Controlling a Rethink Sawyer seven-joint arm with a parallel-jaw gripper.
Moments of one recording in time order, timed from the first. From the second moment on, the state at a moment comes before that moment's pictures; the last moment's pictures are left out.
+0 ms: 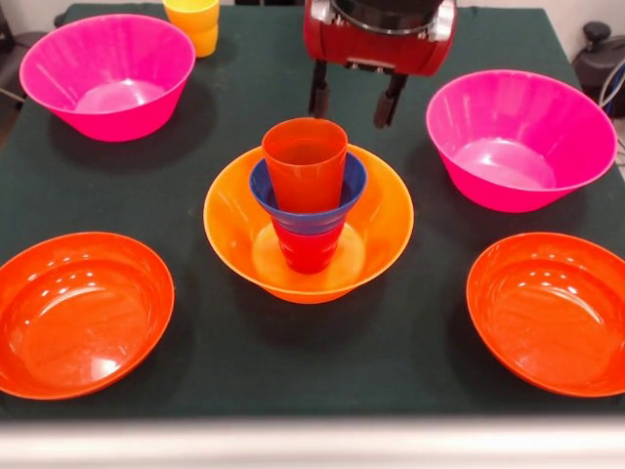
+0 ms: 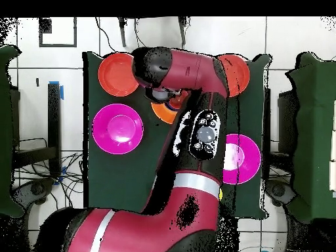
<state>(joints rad) -0.07 -0.37 -0.22 0.97 0.10 1.10 1.65</state>
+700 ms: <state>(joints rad) -0.07 -0.45 -0.23 1.02 0.10 1.10 1.65</state>
